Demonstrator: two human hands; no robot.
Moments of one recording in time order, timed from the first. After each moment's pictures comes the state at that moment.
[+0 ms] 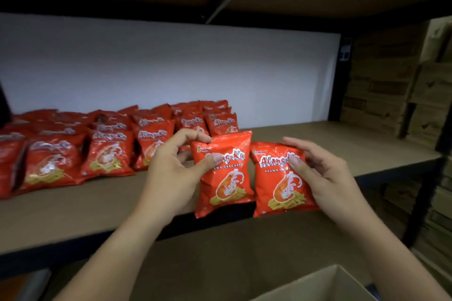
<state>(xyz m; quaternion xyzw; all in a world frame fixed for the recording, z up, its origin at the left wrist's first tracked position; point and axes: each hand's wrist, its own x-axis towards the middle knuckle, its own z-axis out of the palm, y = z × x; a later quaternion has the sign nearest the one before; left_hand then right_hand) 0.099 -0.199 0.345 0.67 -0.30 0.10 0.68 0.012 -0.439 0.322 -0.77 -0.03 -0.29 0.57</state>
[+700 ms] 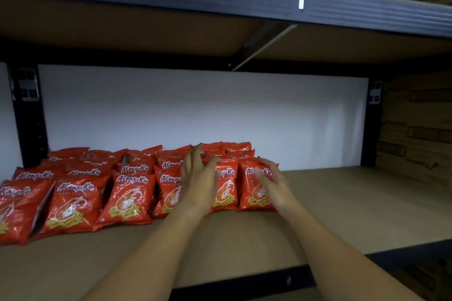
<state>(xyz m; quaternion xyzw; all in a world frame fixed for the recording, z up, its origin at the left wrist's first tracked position) 0.266 -0.229 0.341 0.88 -0.23 0.33 0.25 0.249 -0.439 0.309 -0.78 0.00 -0.27 0.57</state>
